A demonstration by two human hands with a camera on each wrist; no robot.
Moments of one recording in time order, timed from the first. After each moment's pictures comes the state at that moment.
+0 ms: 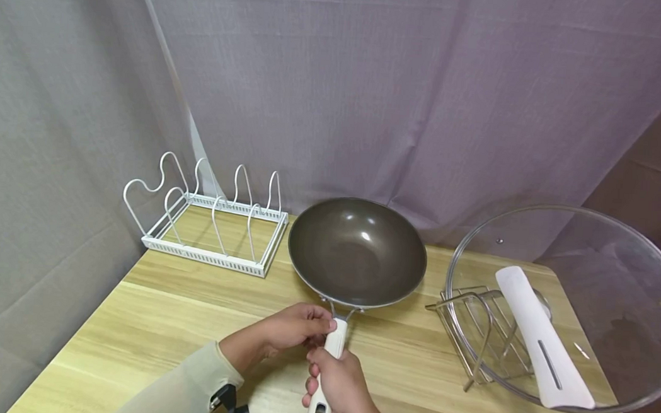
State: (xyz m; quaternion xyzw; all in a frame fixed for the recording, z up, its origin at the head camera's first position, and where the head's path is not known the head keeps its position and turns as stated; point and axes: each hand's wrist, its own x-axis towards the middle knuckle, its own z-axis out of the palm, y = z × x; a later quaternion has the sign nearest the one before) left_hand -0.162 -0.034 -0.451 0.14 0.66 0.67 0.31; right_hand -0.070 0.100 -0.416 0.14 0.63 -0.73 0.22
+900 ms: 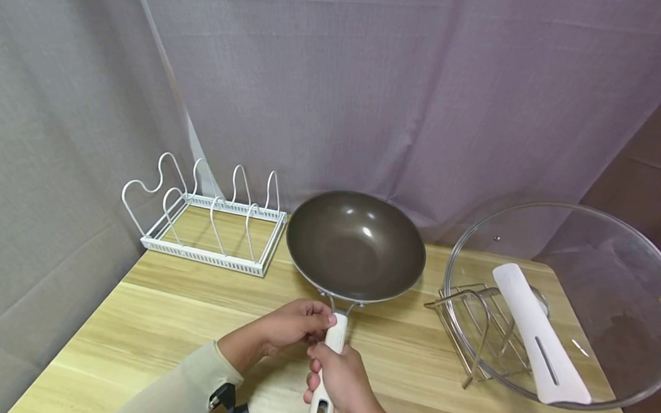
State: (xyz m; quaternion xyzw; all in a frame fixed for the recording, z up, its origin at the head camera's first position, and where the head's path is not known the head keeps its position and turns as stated) left_hand -0.161 -0.033 -0.443 0.14 0.66 0.67 0.30; right_hand -0.070 0.105 -0.404 0.14 0.61 -0.74 0.23
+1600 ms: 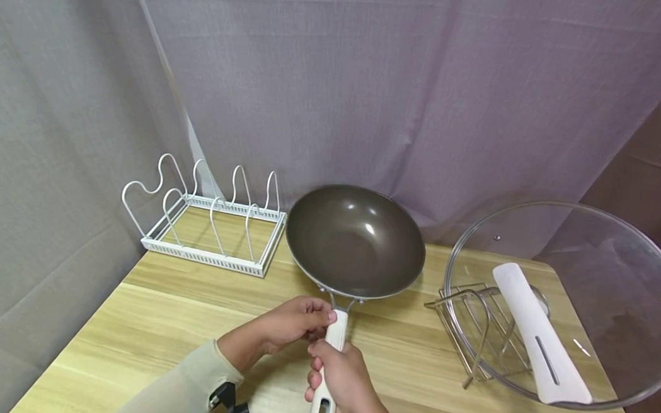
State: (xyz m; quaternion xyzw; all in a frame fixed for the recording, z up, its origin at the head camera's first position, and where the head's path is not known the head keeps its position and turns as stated) left_hand -0.163 -0.032 -0.439 0.15 0.64 0.69 0.30; right_hand -0.071 0.107 -0.400 0.12 0.59 -0.76 0.23
